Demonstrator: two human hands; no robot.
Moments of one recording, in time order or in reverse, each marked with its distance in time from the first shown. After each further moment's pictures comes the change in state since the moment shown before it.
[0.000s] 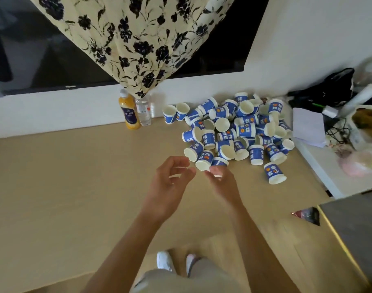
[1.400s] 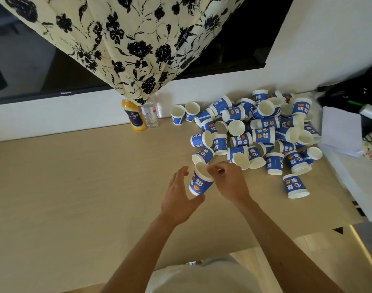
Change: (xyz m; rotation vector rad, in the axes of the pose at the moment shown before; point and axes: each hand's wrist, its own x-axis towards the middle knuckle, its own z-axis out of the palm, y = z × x) left_hand 0.083 -0.074 0.035 0.456 -0.059 -0.093; right_hand 0.090 -0.004 0.005 -0.243 -0.135 -0.337
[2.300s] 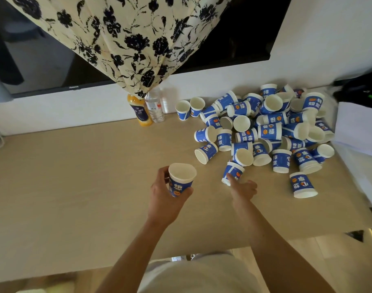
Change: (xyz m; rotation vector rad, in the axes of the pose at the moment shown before) left_hand -0.029 -0.006 0.005 -0.195 0.357 -0.010; right_hand 0.001 0.104 0.047 0.426 0.306 0.970
